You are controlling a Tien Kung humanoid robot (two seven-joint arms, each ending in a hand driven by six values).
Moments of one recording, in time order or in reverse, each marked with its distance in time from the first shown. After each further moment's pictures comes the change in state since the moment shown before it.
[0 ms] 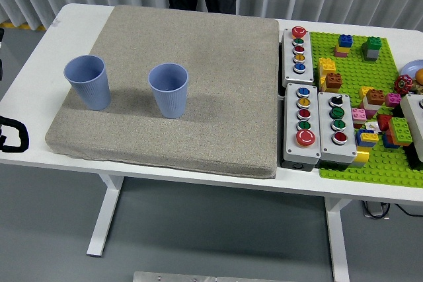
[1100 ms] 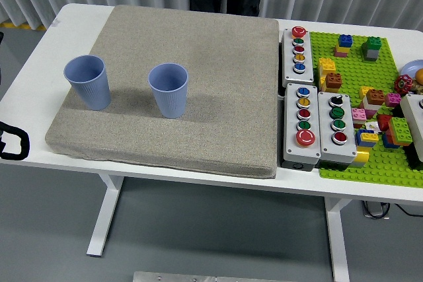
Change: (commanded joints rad) left arm 0.043 0.001 -0.011 -0.028 0.105 0.023 0.006; right arm -0.019 0.005 0.017 0.000 -0.028 -0.001 -0.006
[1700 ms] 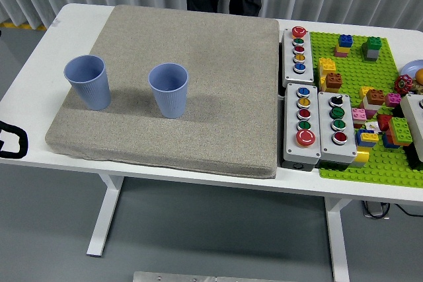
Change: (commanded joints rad) left arm -0.013 -0.004 -0.008 -0.005 0.013 0.002 0.006; right arm 0.011 -0.001 -0.010 0.000 0.026 -0.003 0.005
